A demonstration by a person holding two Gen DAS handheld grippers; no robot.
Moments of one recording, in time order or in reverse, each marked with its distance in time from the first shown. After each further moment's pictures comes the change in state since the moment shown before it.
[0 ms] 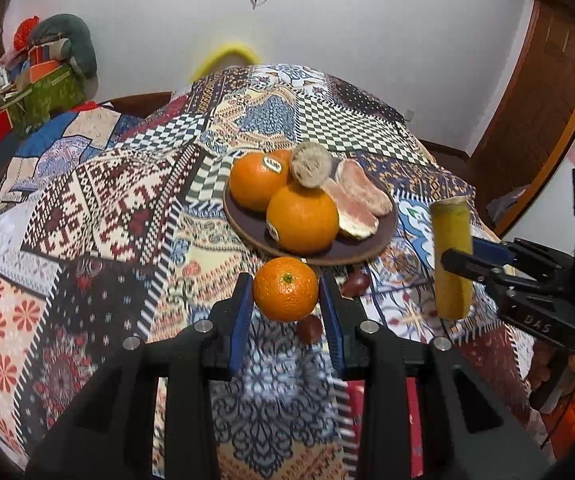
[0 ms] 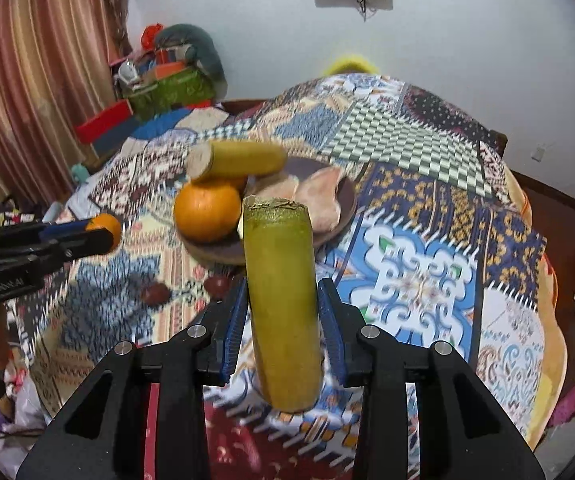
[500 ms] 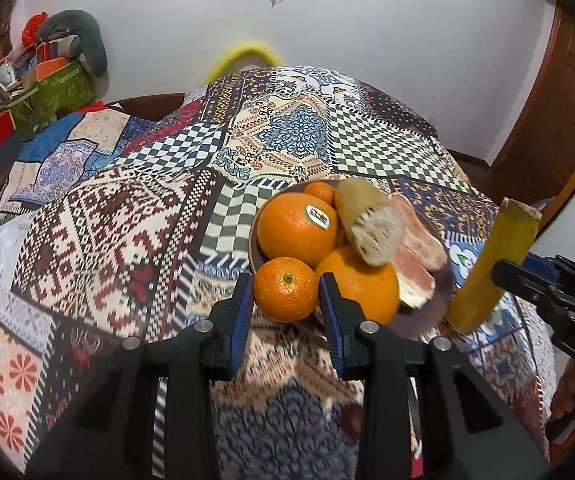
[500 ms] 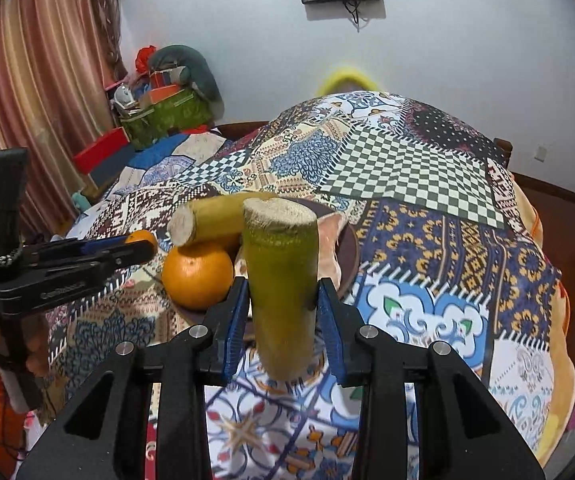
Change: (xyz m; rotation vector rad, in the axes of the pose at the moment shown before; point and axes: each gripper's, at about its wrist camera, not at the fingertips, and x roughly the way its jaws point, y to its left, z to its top) left arm 0.060 0.029 0.050 -0.027 0.006 0.052; right arm 0.022 -0.008 0.039 0.046 -0.052 0.027
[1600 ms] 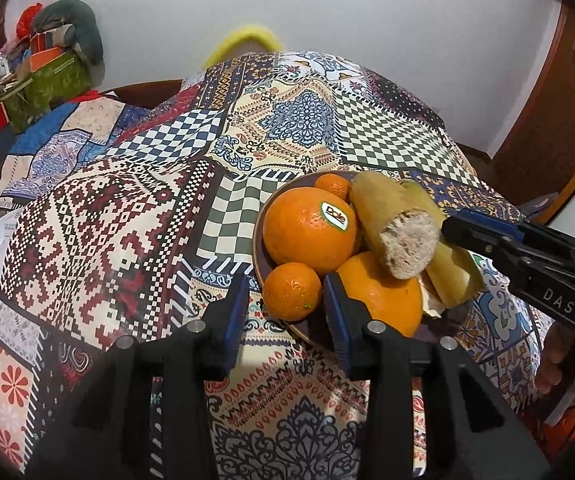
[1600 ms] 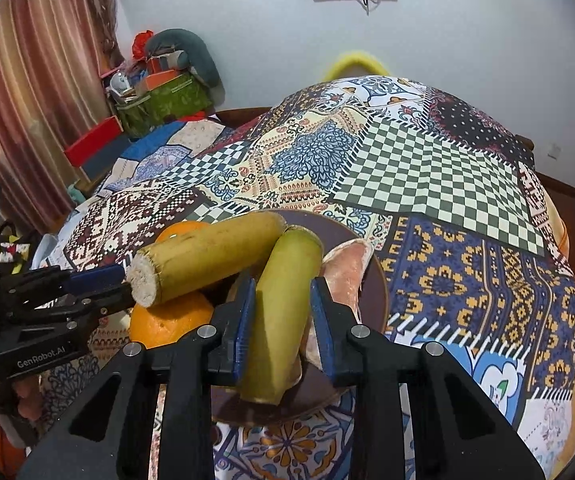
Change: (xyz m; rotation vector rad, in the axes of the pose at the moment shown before) left arm 0.019 0.006 0.004 -0.008 0.040 -0.010; right arm 0.054 -0.001 0.028 -0.003 0.070 0.012
